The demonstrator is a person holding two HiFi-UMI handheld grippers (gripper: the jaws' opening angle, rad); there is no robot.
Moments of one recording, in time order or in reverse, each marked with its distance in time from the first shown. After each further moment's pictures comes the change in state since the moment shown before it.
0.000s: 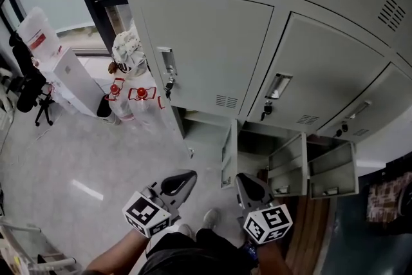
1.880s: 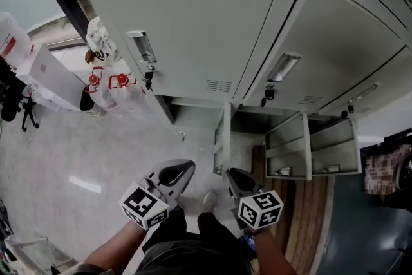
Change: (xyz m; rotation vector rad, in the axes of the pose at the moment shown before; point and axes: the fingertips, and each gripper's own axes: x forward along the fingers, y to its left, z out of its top) left arm 0.035 0.032 -0.038 -0.061 0.084 -0.127; right arm 0.041 -0.018 -0.094 0.184 0.252 -0.062
